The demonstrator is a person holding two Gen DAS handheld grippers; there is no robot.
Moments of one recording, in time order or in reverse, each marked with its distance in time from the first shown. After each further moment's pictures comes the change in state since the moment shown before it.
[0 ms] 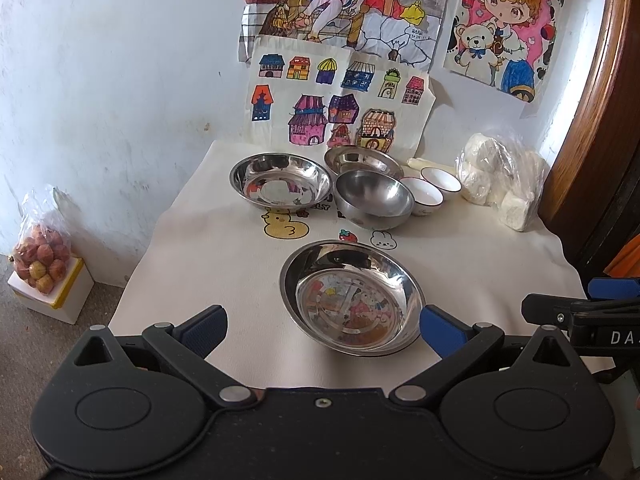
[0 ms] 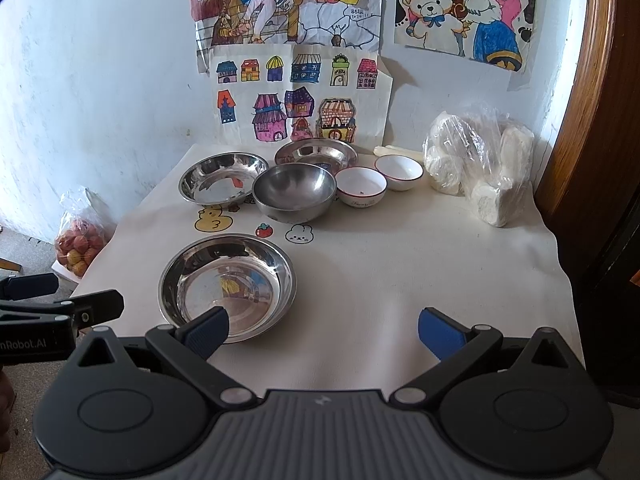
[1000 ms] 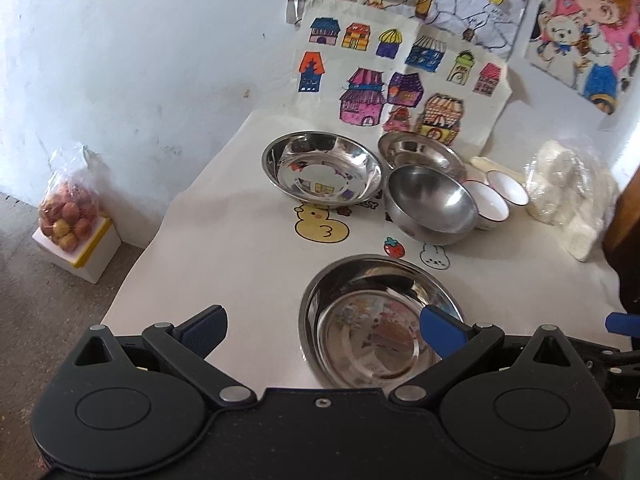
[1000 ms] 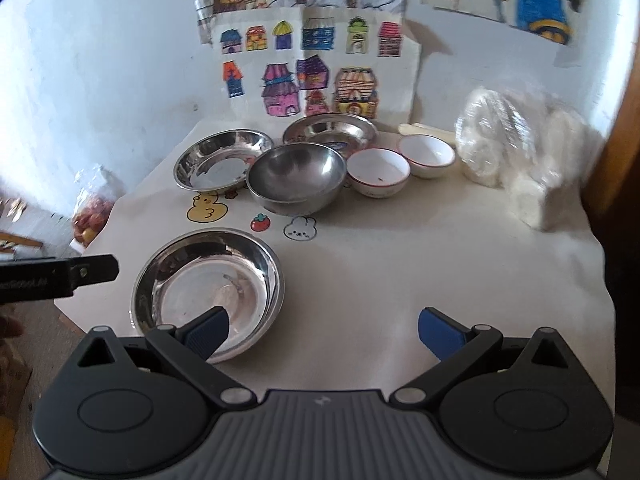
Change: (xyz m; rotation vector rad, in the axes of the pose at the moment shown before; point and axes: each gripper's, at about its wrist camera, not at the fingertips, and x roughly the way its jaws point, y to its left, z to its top) left arm 0.073 0.004 0.052 -0.151 0.118 0.136; right arm 0.080 -0.035 0.032 -0.062 0.101 0.118
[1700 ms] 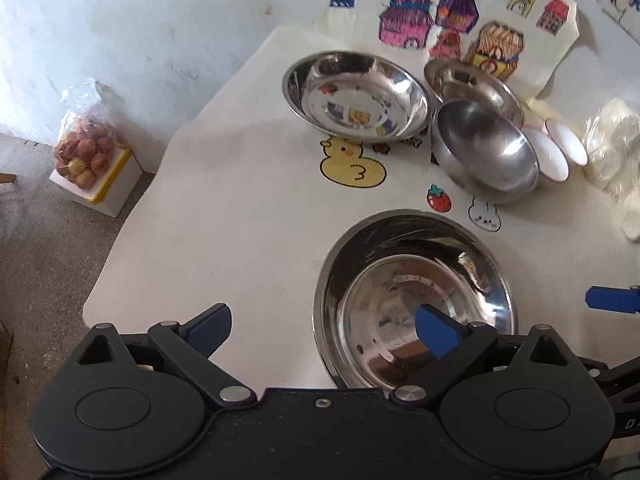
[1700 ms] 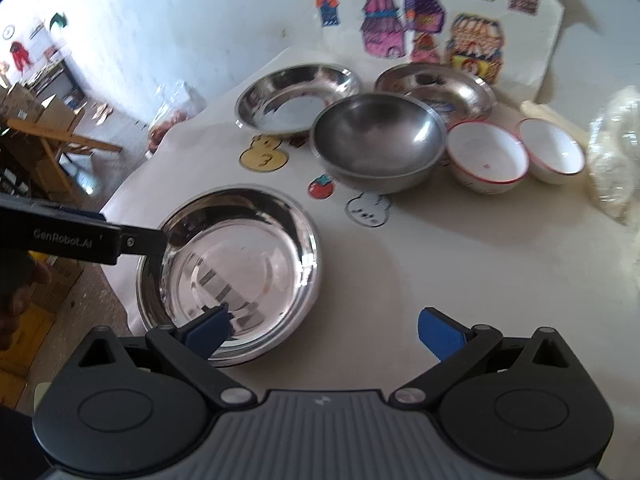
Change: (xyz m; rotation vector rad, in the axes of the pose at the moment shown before) left arm 0.067 0.003 0.021 -0.038 0.272 0.090; right arm 0.090 -0.002 0.034 -0.234 0.215 0.270
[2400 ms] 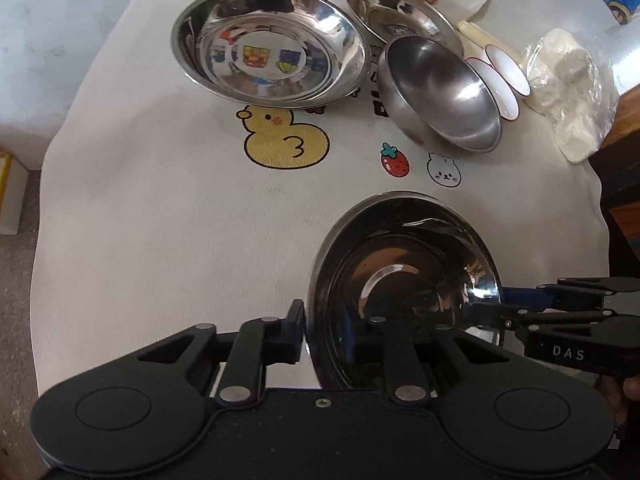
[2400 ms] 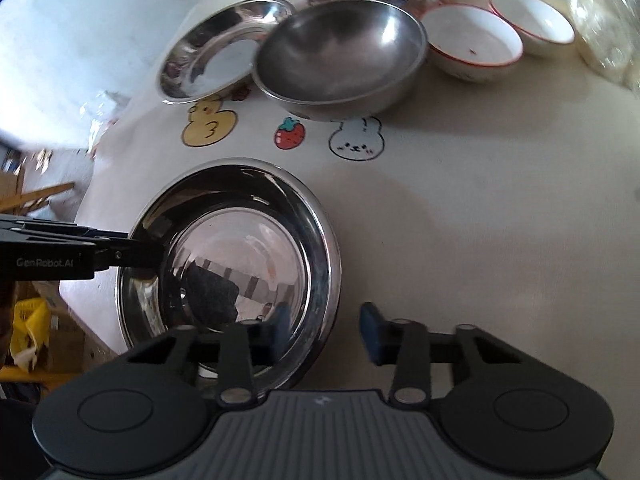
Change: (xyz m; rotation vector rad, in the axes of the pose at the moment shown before) left arm 0.065 0.024 0.057 0.217 0.263 -0.321; right arm 0.056 0.003 0.012 0.387 0.191 -0.046
